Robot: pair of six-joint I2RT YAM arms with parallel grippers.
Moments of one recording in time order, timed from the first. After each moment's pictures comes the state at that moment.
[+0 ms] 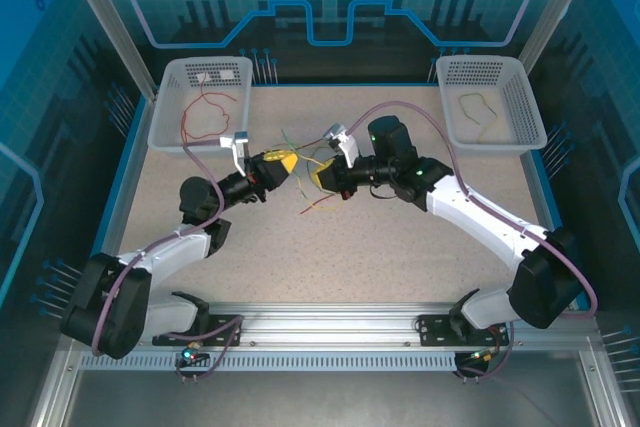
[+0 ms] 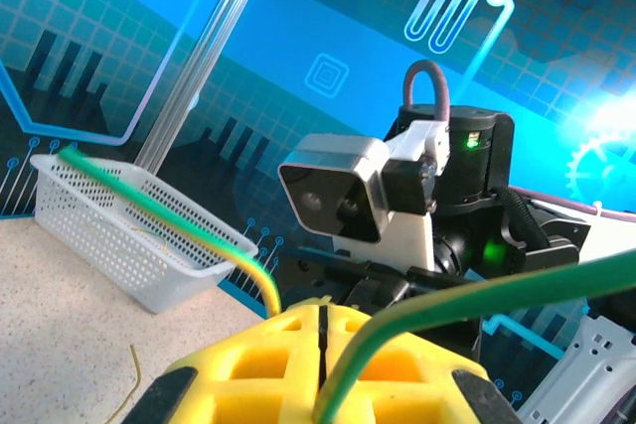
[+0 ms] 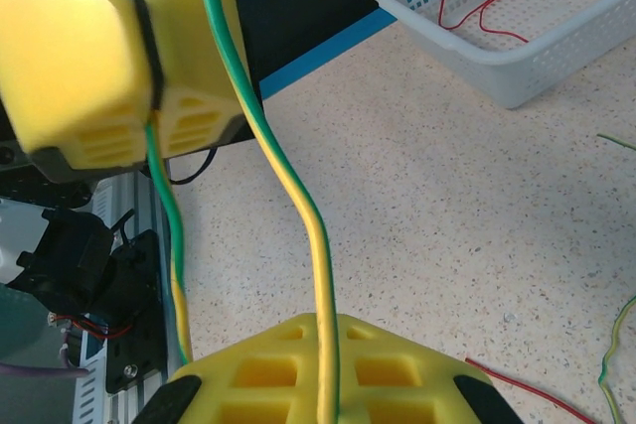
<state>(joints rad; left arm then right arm) -0.31 1.24 0.47 1.21 0.73 -0.84 0.63 1.41 1.14 -0.24 -0.63 0.08</state>
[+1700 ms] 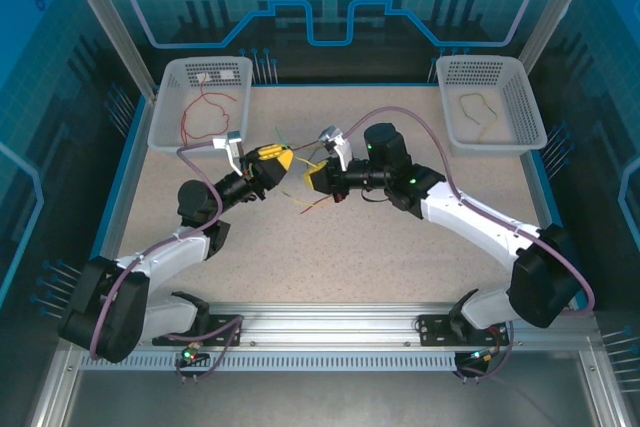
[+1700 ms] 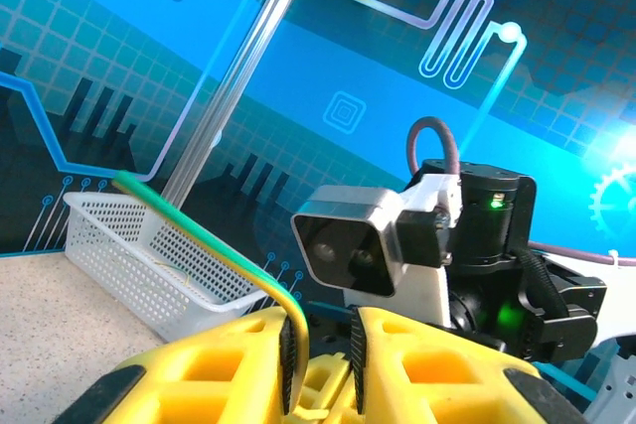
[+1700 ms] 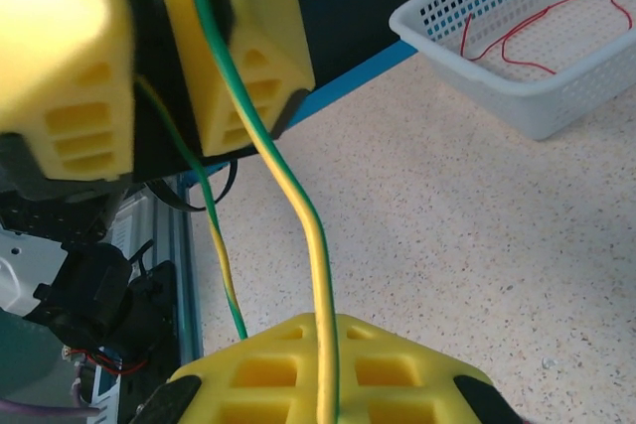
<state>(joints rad) -0.32 1.22 0.46 1.23 0.64 -0.82 0.67 1.43 1.07 -0.05 -0.63 0.17</state>
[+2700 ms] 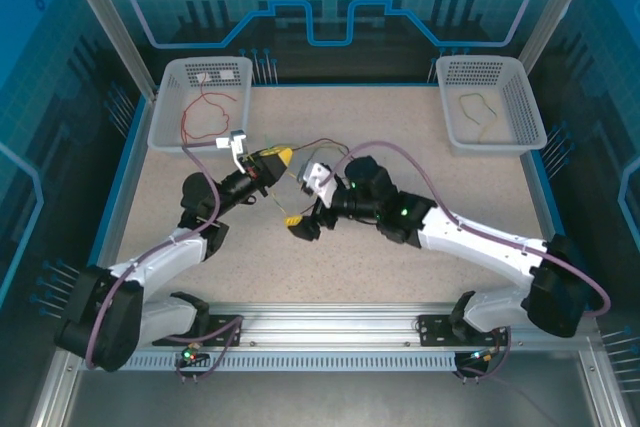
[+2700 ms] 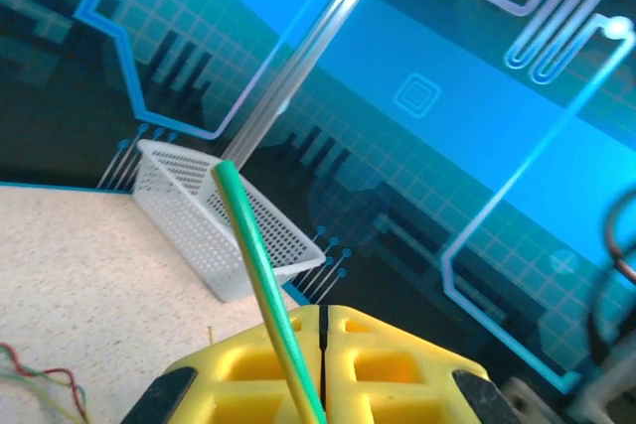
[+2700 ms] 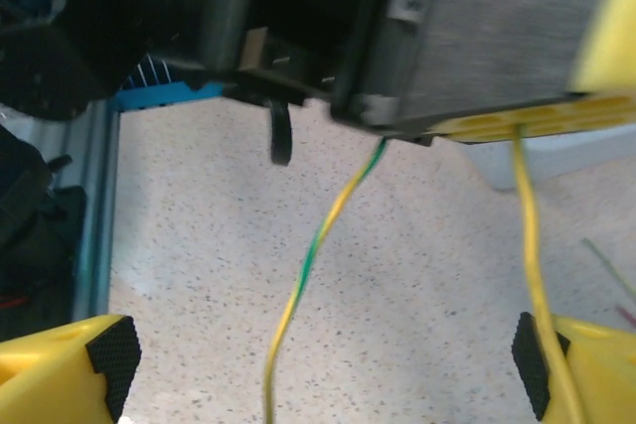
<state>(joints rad) -0.32 1.16 0.48 0.92 0.54 -0.78 0.93 1.31 0.96 -0.02 -0.23 -0.18</state>
